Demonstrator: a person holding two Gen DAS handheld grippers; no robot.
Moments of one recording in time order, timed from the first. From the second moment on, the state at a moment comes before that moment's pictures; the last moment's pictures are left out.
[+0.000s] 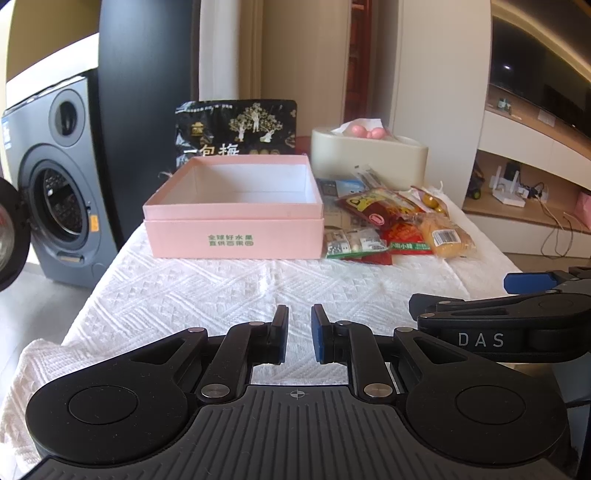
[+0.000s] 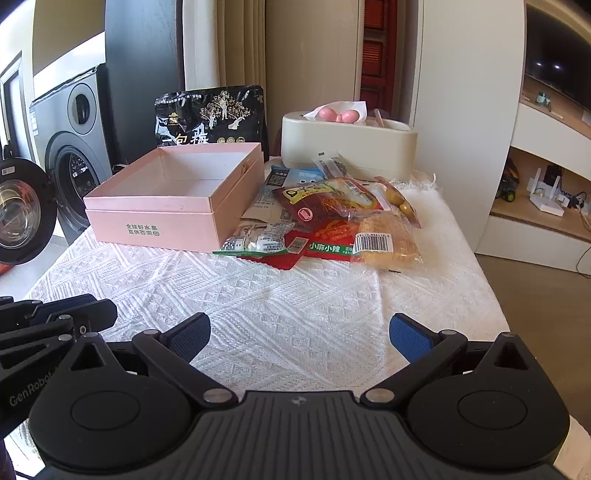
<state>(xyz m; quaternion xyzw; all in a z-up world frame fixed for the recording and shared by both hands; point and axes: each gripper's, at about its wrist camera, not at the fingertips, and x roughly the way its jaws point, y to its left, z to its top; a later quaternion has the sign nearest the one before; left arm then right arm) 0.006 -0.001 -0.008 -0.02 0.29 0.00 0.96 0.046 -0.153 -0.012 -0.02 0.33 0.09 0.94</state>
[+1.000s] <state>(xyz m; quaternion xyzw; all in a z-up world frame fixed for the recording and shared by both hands) 0.009 0.000 -0.012 -0.02 0.31 0.00 0.95 0.047 -0.154 -0.017 -0.02 0.33 0.09 0.94</state>
